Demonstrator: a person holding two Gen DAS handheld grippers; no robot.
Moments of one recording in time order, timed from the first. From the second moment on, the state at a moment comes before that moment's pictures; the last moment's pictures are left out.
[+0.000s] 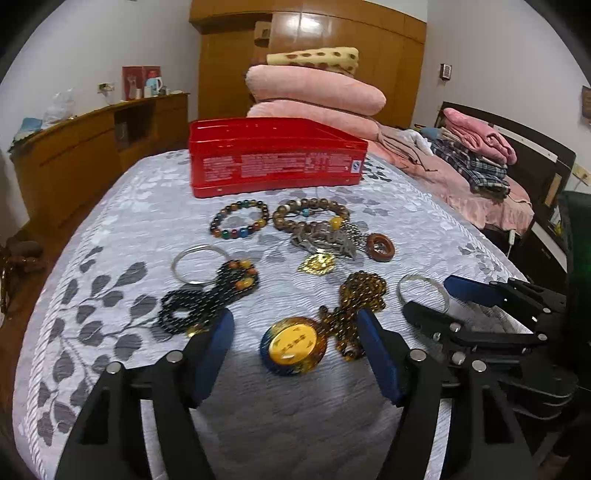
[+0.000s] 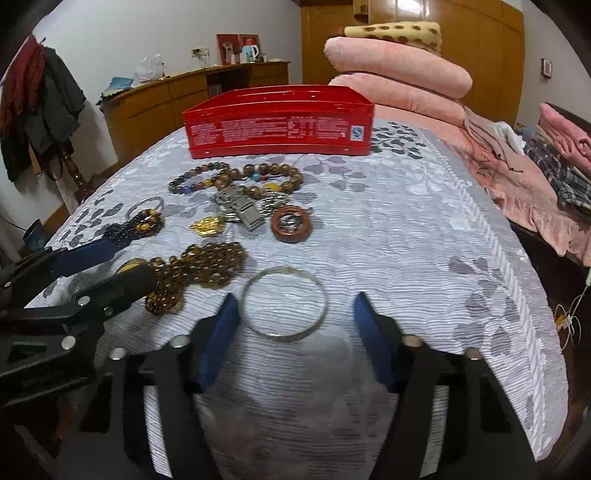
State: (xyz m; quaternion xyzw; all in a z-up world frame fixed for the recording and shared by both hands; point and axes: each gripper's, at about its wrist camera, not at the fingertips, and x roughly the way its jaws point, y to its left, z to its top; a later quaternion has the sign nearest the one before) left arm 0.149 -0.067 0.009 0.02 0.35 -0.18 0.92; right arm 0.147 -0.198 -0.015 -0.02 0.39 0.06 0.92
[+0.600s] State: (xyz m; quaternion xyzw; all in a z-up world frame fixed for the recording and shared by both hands) left arm 0.157 -0.095 0.004 0.05 0.37 -0.23 0.90; right arm 0.147 -0.224 -0.007 0.02 0.39 0.04 0.92
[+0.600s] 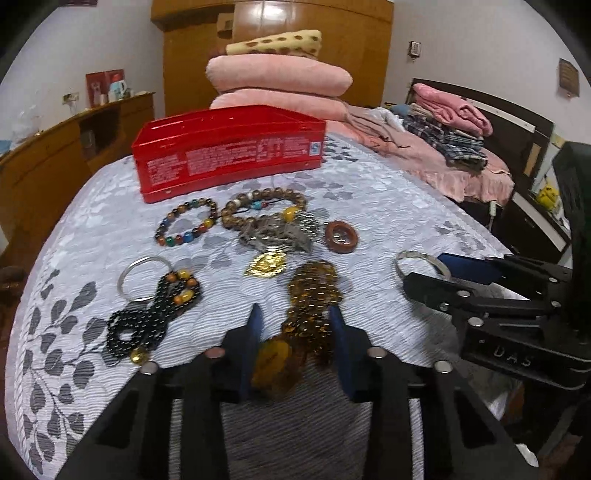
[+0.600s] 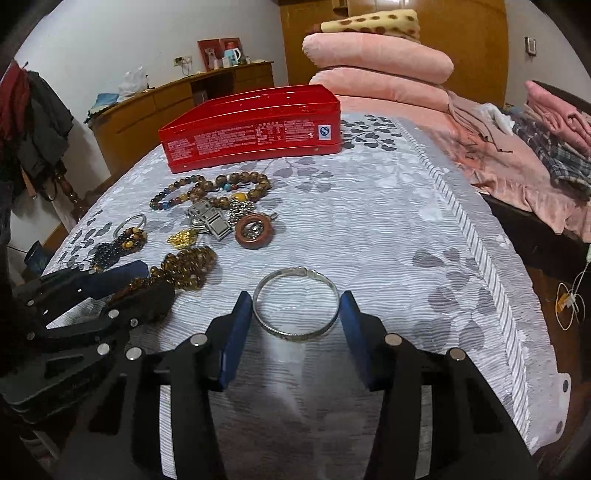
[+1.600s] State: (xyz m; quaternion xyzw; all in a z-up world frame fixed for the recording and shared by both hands) left arm 0.161 -0.064 0.039 -0.05 0.32 -0.23 0.92; right arm 0.145 -0.213 0.025 0.00 0.35 0.06 0.93
